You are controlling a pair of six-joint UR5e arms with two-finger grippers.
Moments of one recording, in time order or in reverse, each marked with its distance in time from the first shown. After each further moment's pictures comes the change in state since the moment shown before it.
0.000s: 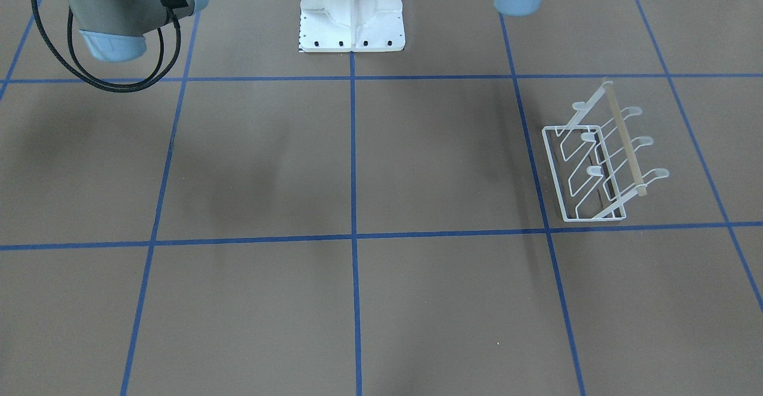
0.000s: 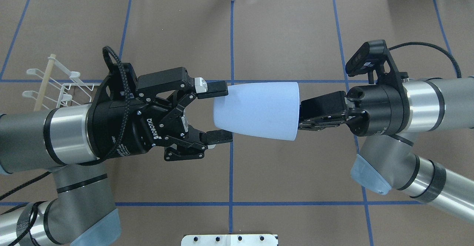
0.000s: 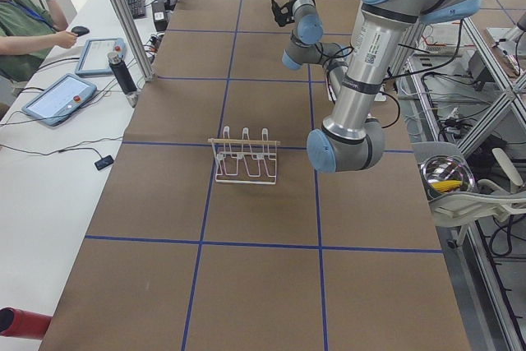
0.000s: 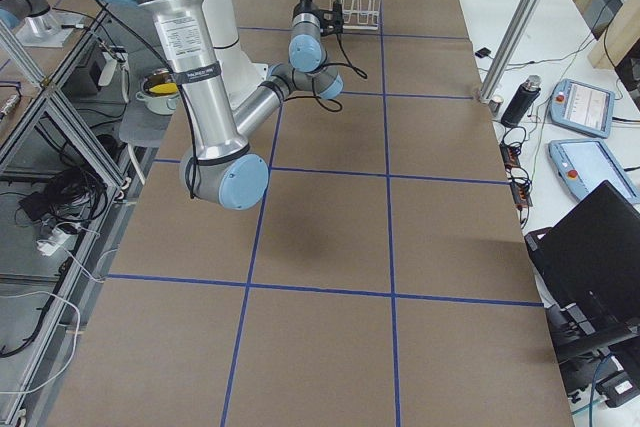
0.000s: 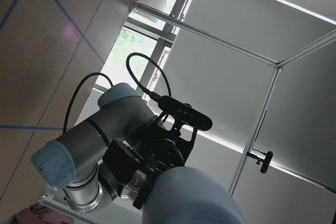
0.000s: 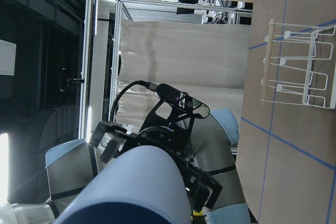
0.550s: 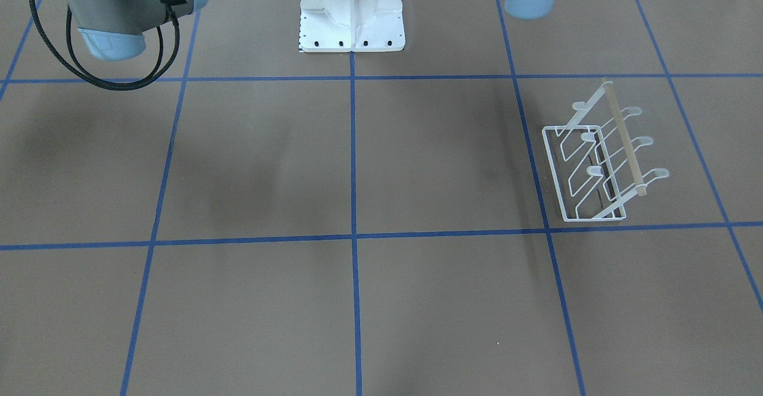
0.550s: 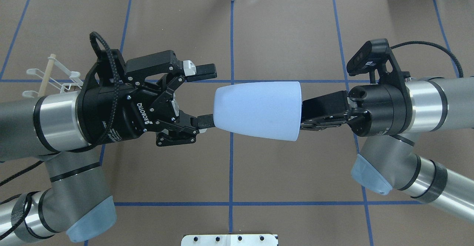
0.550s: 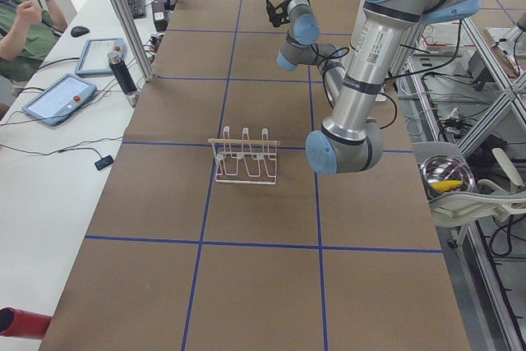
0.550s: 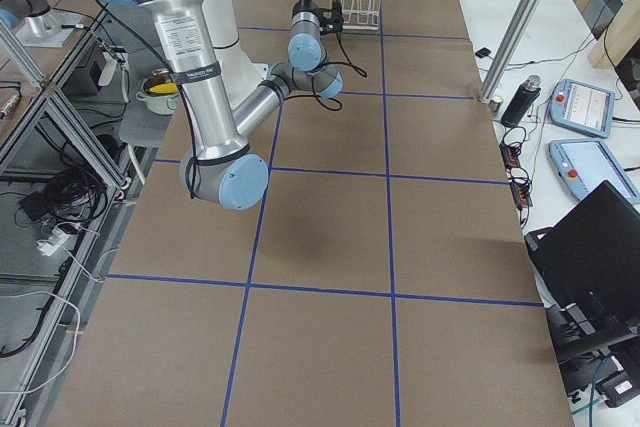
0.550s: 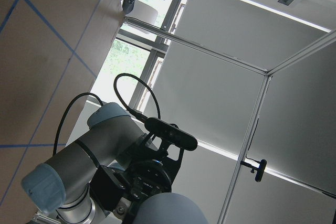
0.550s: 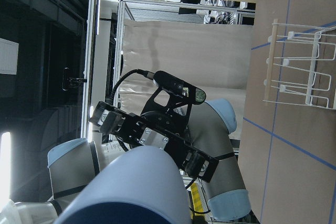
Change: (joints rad) left arm -0.042 0.016 0.004 0.000 -0.002 -0.001; right arm 0.001 0.000 0.010 0.000 0.000 0.001
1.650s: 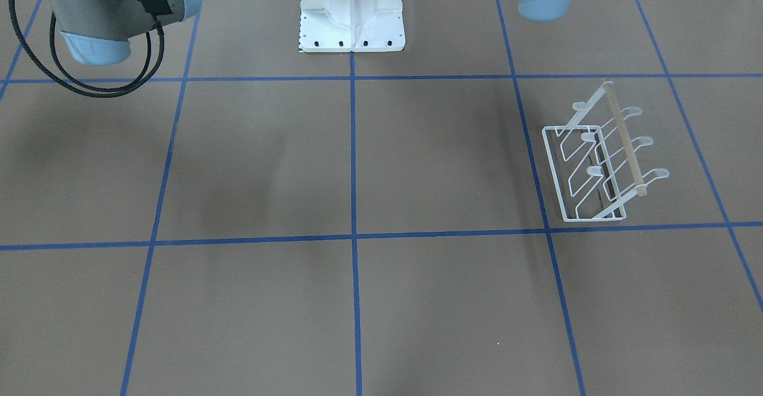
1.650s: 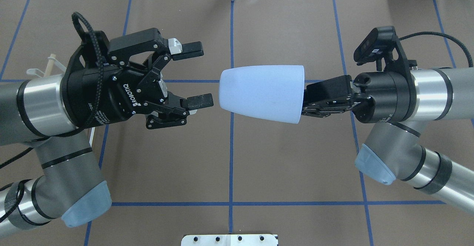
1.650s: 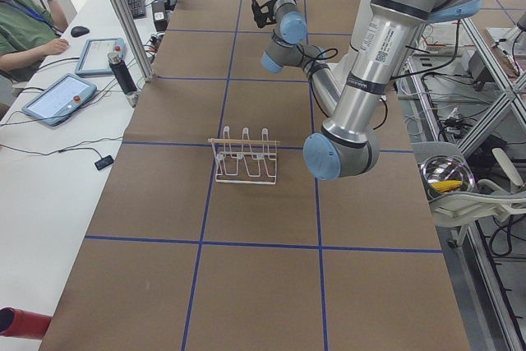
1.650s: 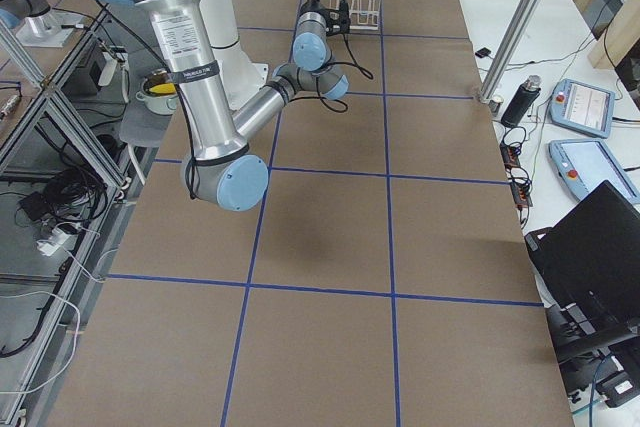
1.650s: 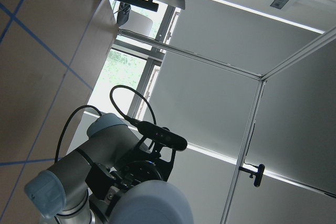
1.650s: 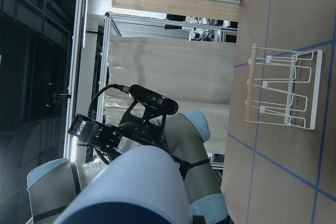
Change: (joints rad) left arm -0.065 0.002 -0.002 -0.006 -0.004 -0.002; right arm 0.044 0.000 -0.003 -0.019 0.002 -0.001
